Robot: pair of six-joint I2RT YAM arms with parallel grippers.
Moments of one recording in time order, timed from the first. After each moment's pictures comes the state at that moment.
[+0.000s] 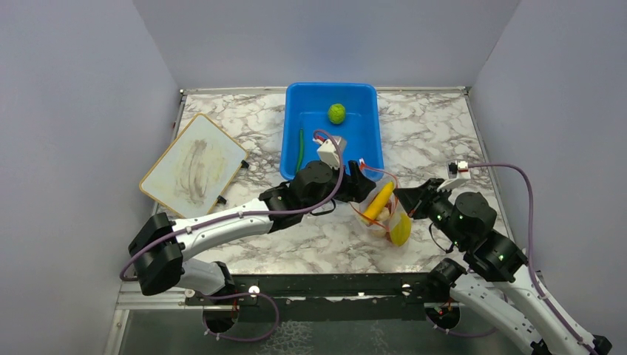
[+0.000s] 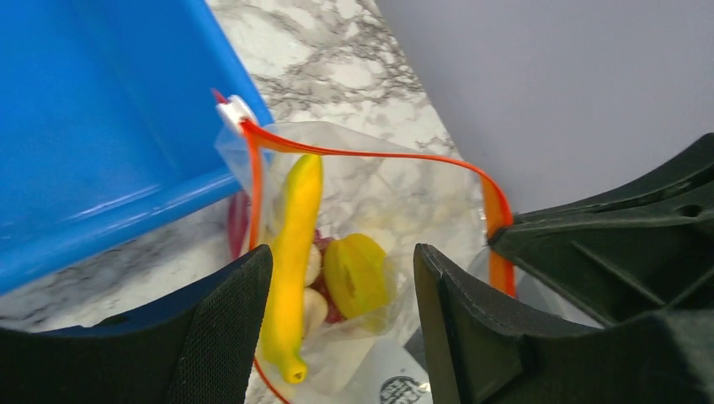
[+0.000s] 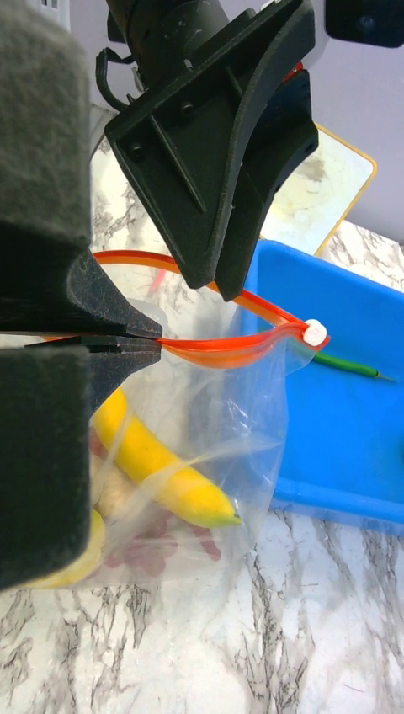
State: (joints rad) left arm -1.05 1.37 0.96 0.17 -0.13 -0.74; right arm 0.67 0.43 0.68 -0.48 0.19 0.63
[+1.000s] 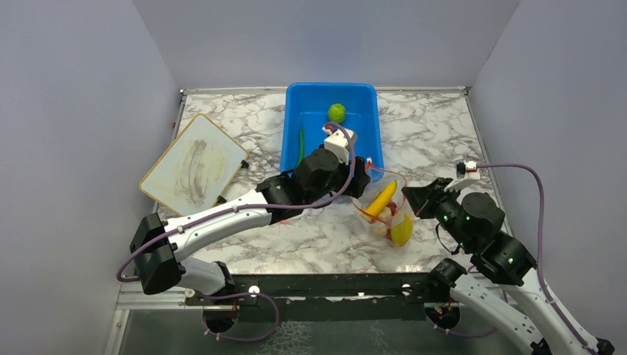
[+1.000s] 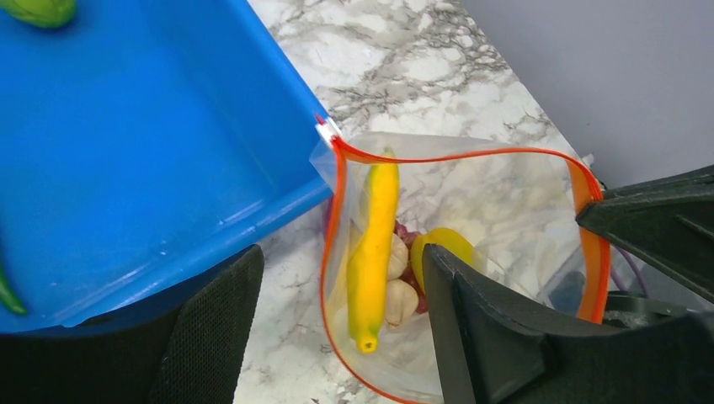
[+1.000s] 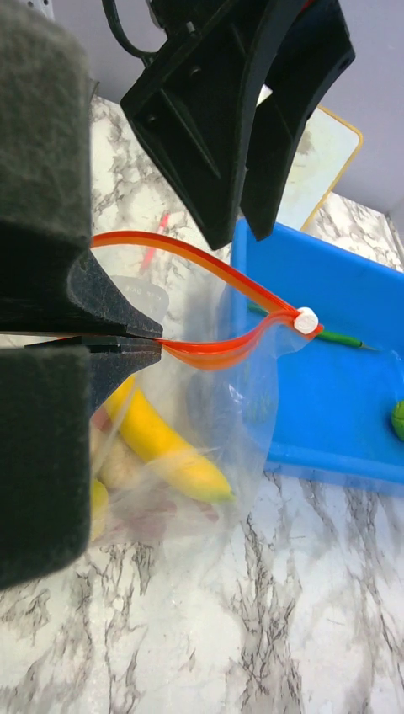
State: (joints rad) left arm -1.05 1.36 1.13 -0.13 -0.21 -0.47; right arm 0.67 0.43 0.75 -0.56 0.26 0.59
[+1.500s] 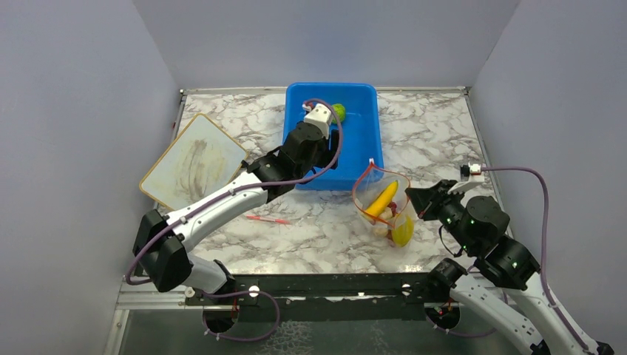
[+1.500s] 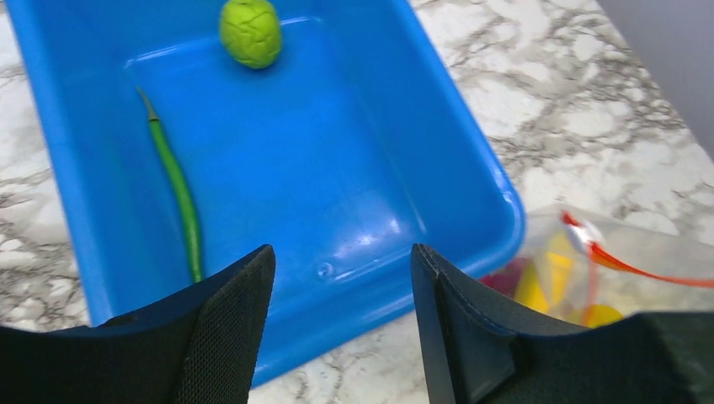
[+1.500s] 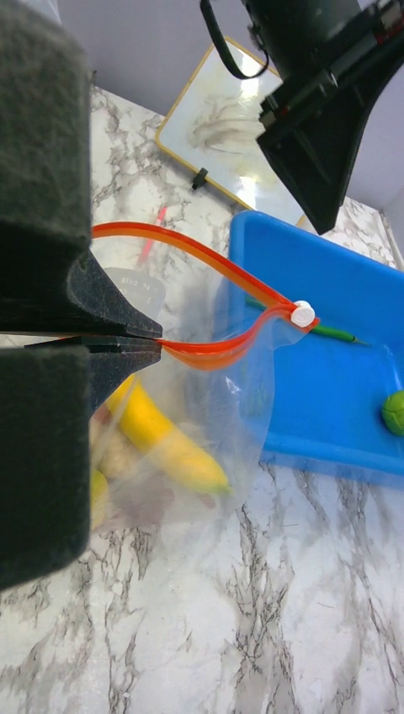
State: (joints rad) left arm -0.86 1.40 1.20 -0.19 -0.29 -0.31; right arm 0.67 0.39 0.75 -0.58 0.28 0.56
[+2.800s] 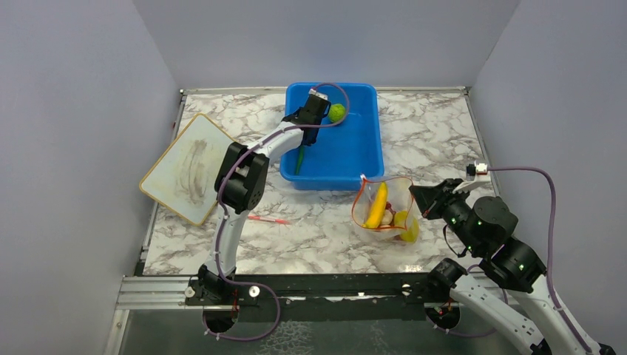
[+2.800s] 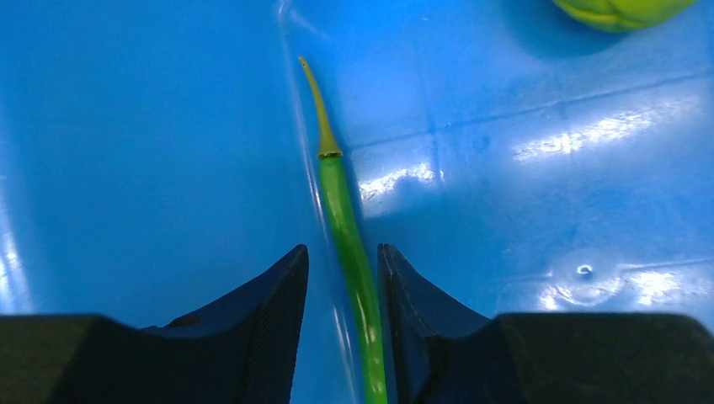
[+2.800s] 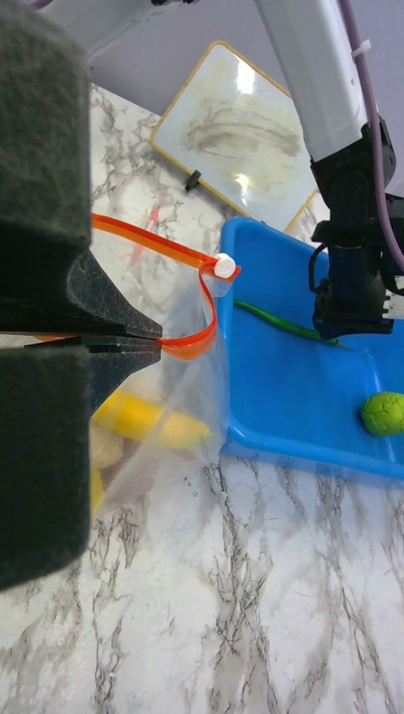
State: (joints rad) left arm -0.53 2.24 1.81 -0.40 -0.38 -0.09; right arm 0.67 0.39 0.80 -0.60 0.29 0.52
